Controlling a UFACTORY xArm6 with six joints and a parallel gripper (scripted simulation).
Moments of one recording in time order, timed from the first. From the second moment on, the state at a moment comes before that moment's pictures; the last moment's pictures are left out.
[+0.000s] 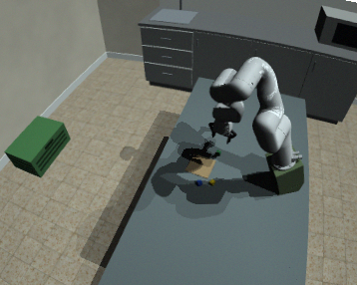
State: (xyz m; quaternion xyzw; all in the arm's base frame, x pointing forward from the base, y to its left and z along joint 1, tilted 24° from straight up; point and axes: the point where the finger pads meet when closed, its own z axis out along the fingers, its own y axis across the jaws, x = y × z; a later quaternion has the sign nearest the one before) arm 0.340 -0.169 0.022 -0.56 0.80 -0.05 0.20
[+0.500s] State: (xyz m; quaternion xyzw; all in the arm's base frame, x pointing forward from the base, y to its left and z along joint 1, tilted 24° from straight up) arm 0.348 -0.167 0.003 -0.27 0.94 0.01 0.21
